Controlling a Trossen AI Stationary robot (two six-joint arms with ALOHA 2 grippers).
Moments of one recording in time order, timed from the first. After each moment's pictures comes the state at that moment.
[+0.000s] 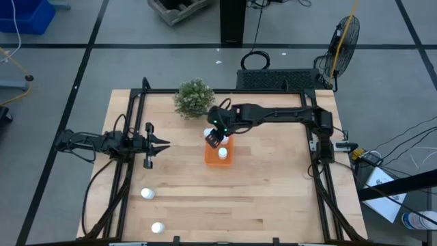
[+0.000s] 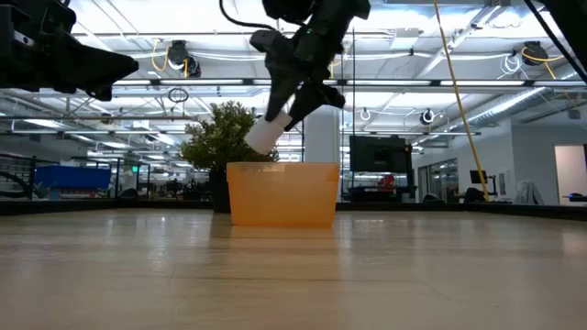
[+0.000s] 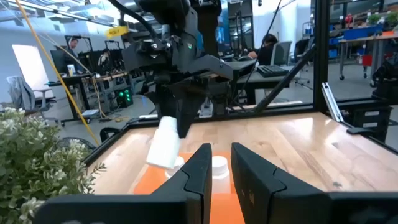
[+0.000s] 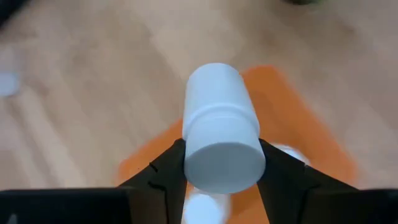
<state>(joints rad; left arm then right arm) -0.16 0.01 0.01 0.08 -0.18 0.13 -0.12 1.96 1.73 -0.81 0.01 0.58</state>
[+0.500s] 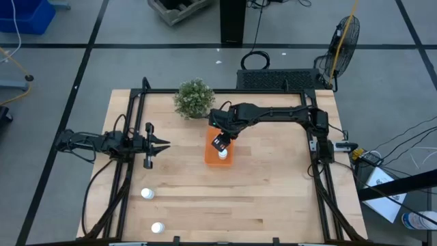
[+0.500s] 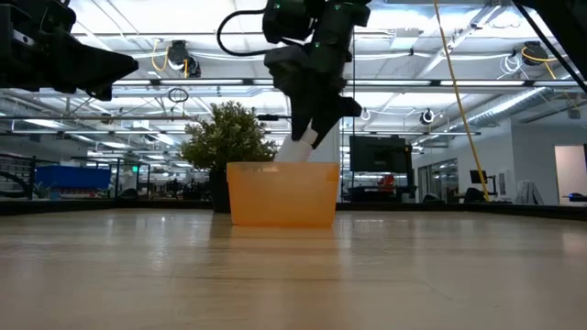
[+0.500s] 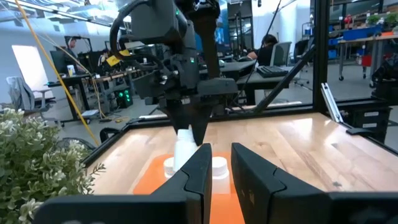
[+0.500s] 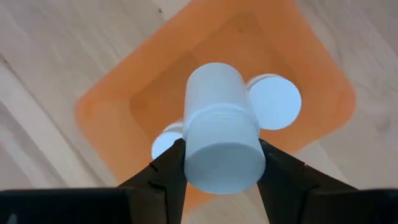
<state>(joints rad) -0.16 0.01 0.01 0.08 -0.18 0.13 -0.14 2.01 1.77 -1.04 -0.08 0.56</state>
